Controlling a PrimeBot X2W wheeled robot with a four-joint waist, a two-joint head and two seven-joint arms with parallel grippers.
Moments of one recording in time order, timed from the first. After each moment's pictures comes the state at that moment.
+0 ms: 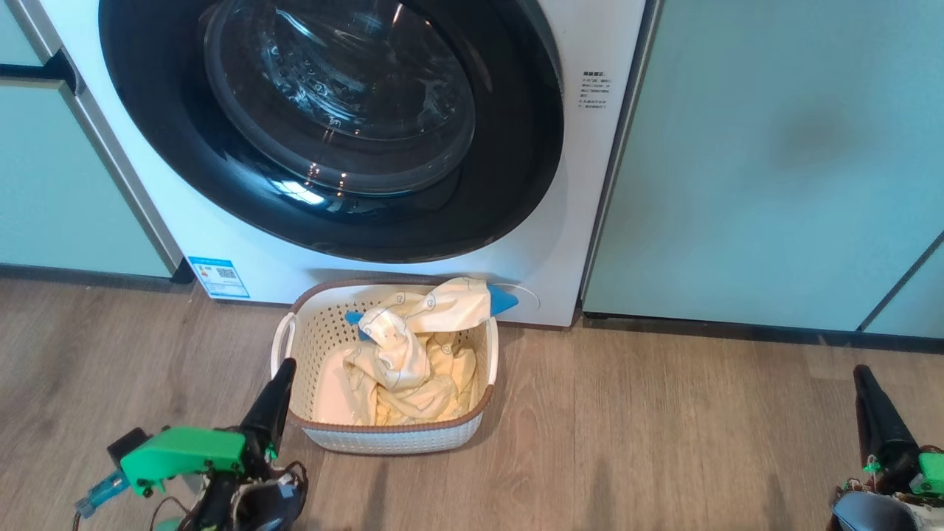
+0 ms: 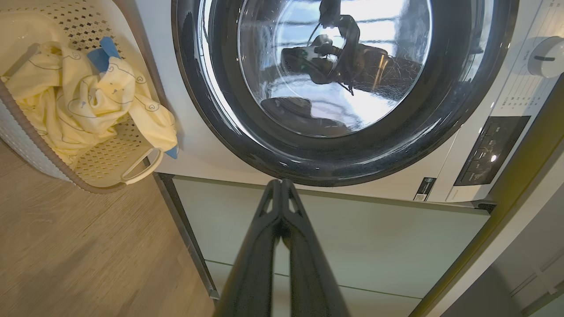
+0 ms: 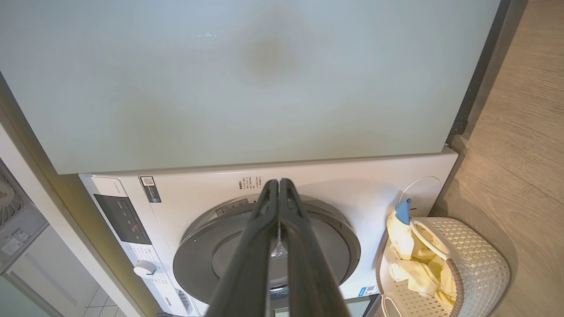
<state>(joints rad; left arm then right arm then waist) -0.05 0.04 0.08 0.27 -1.60 -0.12 0.11 -0.05 -0.05 -0.11 0.28 1.63 0.13 0.09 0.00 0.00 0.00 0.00</state>
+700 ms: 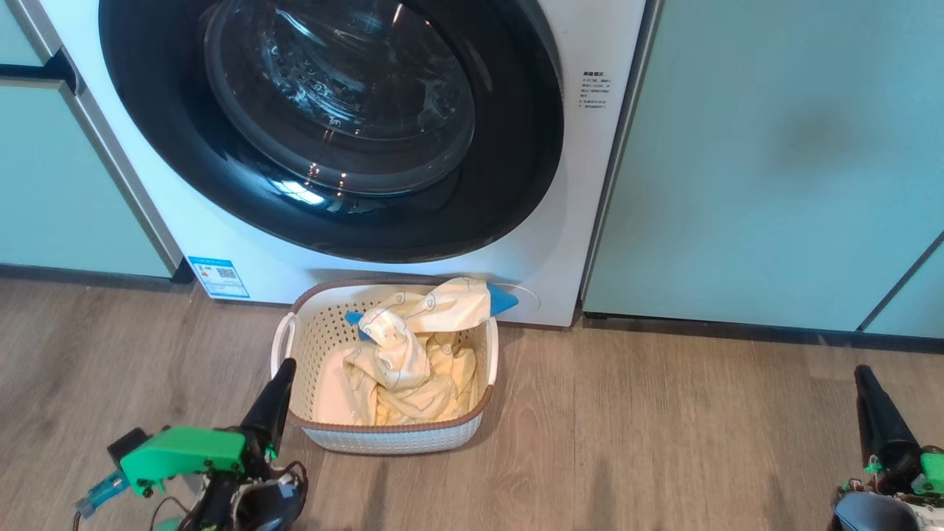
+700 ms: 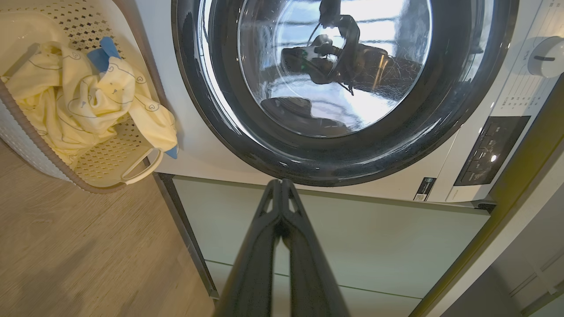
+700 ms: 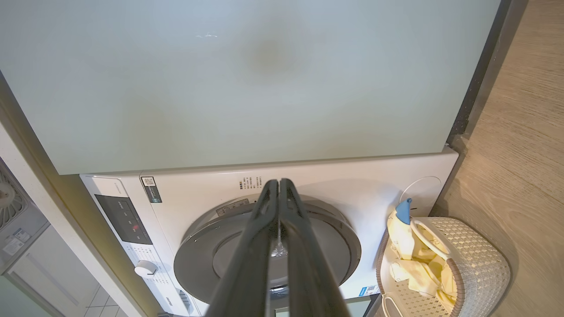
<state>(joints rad) -0.05 0.04 0.08 0.27 -1.60 -0.12 0.11 -0.05 -0.05 -0.12 0.28 1.63 0.13 0.10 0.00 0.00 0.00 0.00</state>
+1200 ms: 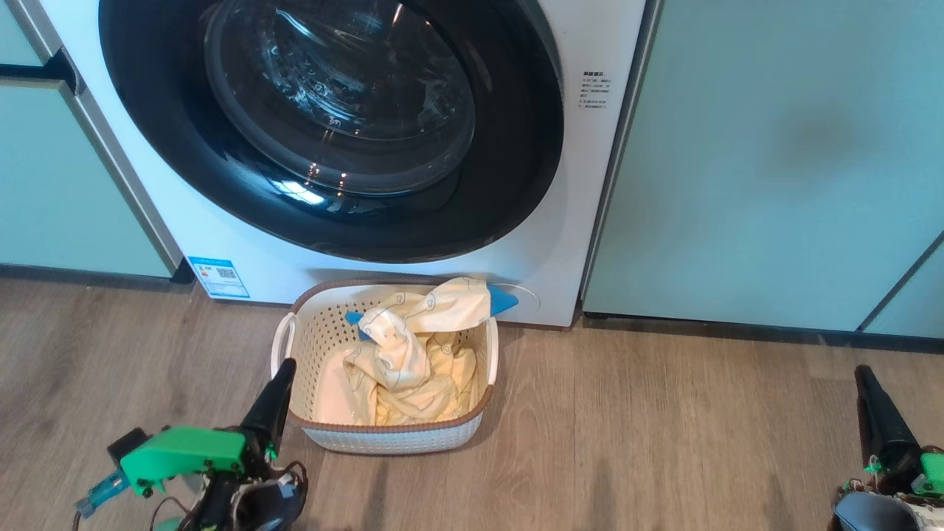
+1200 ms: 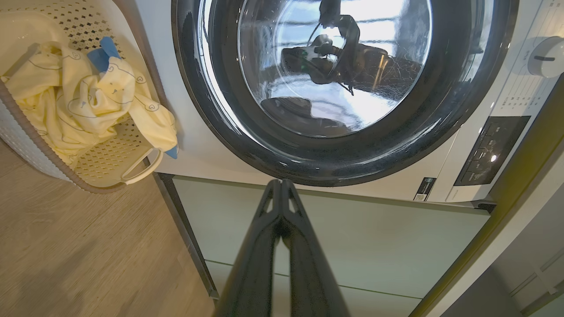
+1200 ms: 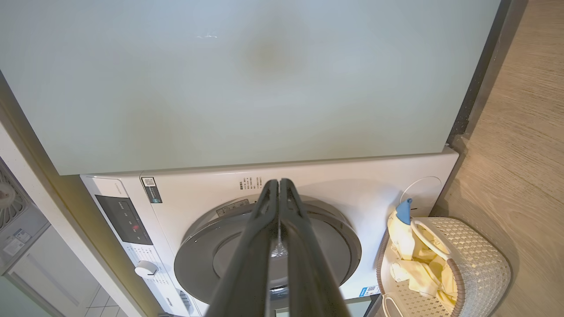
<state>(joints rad) -0.05 0.04 0.08 0.27 -1.60 -0.12 0.11 -0.05 -0.05 -0.12 0.28 1.63 0.13 0.10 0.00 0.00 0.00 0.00</state>
